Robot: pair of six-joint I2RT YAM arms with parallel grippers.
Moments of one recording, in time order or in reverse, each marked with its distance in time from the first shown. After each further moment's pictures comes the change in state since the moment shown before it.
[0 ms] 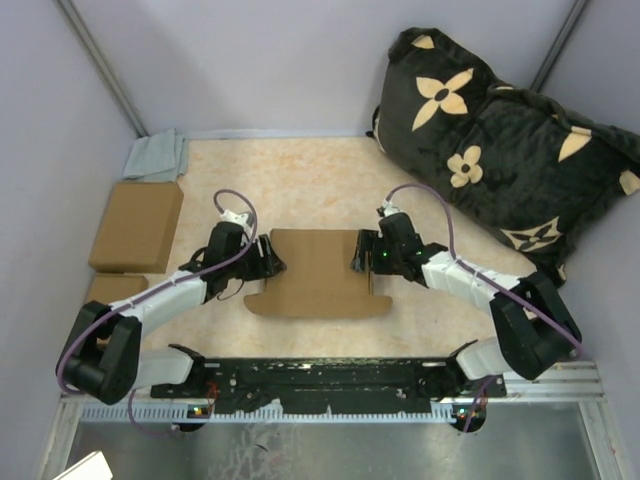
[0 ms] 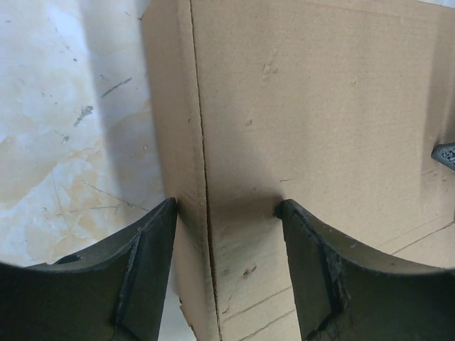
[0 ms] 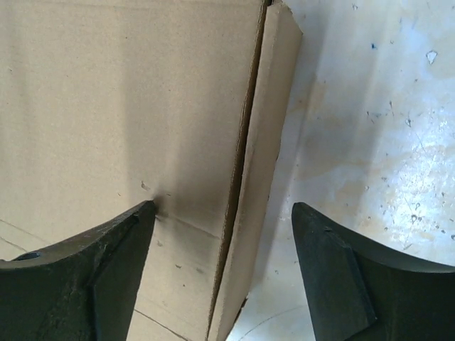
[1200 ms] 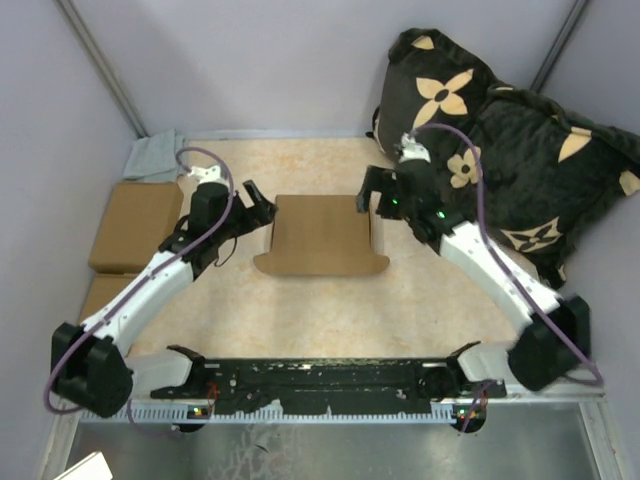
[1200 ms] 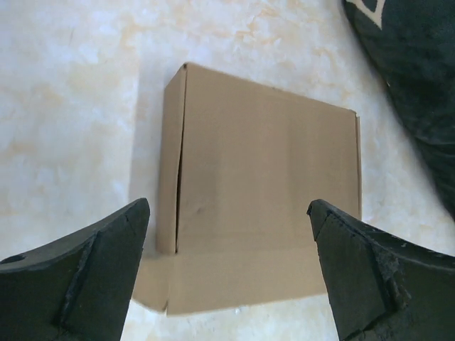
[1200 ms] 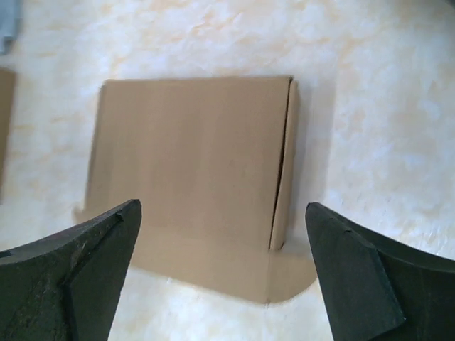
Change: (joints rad) left arm 0.023 -0.013 0.376 -0.146 -0.282 -0.053; right arm -0.055 0.049 0.523 -0.274 0.209 -0.074
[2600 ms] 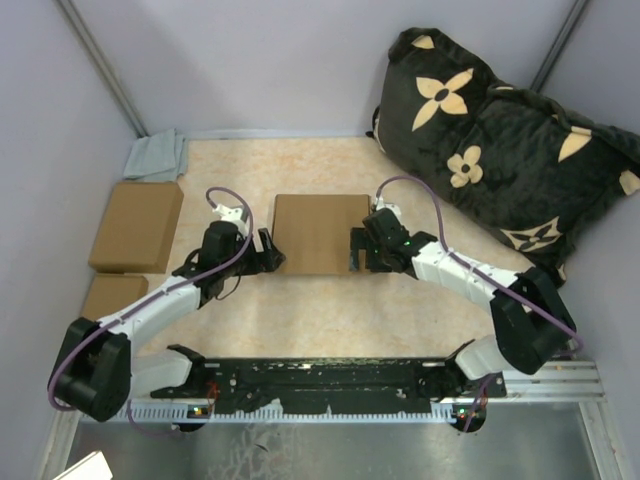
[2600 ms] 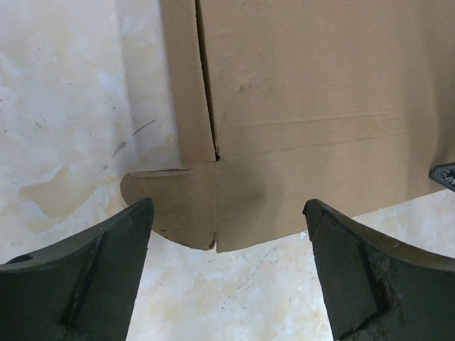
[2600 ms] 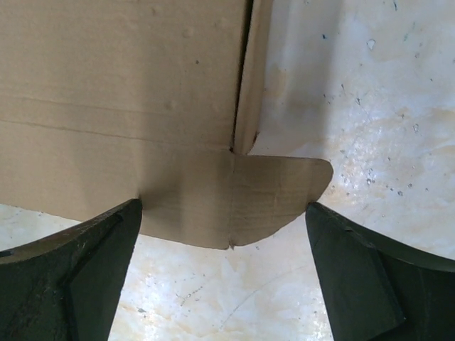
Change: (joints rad) left arm -0.025 -0.092 -0.382 0.161 0.175 0.114; right arm 0.141 -0.019 -0.364 0.019 0.002 0.090
